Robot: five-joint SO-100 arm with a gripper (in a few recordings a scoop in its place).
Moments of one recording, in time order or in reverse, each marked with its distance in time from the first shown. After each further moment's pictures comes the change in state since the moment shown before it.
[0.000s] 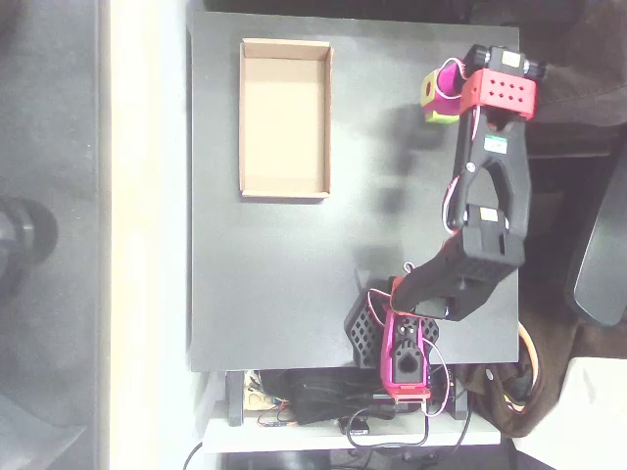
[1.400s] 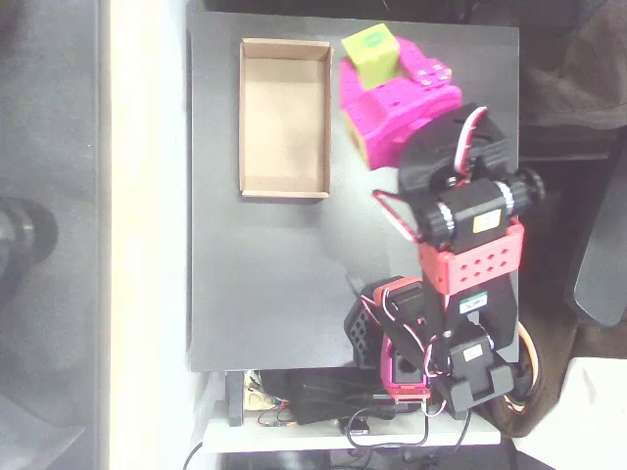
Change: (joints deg) arm -31.7 45.2 0.0 0.3 0.3
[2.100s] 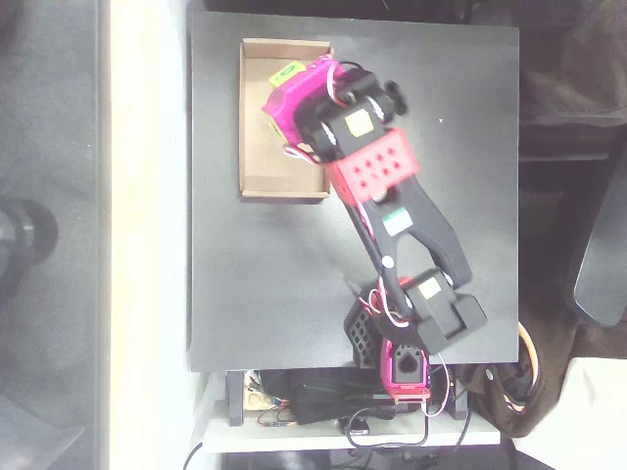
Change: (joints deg) arm -8.7 -24.1 0.0 0.0 -0.1
